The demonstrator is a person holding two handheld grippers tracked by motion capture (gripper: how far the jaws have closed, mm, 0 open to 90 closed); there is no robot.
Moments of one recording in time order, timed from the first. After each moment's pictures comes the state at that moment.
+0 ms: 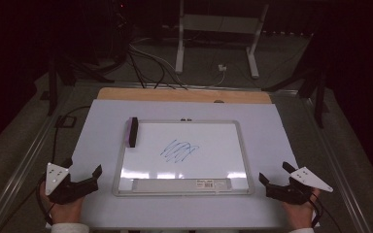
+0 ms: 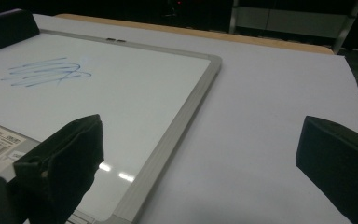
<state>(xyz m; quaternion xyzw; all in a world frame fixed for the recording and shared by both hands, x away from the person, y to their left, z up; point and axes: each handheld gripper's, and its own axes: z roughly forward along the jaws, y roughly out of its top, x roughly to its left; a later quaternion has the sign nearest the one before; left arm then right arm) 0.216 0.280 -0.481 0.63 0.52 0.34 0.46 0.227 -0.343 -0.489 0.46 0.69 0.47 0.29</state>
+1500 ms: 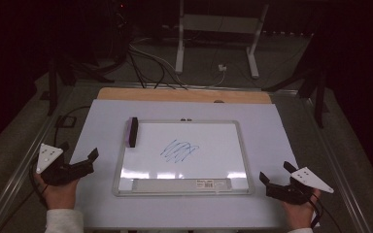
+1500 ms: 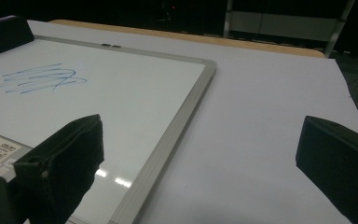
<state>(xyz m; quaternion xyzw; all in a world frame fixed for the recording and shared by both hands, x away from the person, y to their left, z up) 0.250 0.287 -0.441 0.62 0.52 0.33 0.48 0.227 -0.342 -0.488 0.47 0.69 0.47 0.30</state>
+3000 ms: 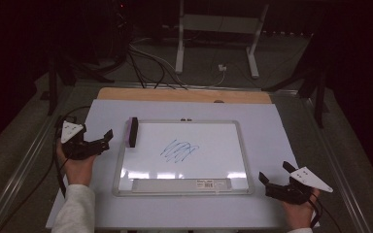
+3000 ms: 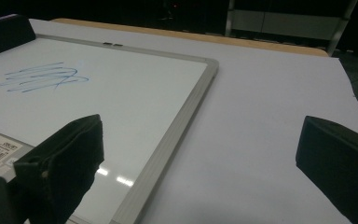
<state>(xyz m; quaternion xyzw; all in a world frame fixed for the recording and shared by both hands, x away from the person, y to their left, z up) 0.321 0.266 -0.447 0.64 0.53 0.30 0.47 0.228 -0.341 -0.489 0.47 0.69 0.47 0.30</state>
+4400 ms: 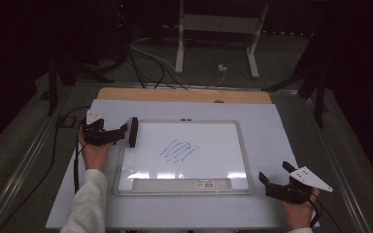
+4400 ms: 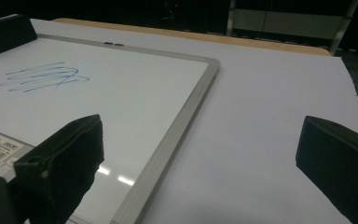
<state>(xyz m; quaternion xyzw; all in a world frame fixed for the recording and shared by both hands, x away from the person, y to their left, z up) 0.381 0.241 -0.472 0.67 0.56 0.25 0.42 0.229 -0.342 -0.489 0.47 0.69 0.47 0.30</state>
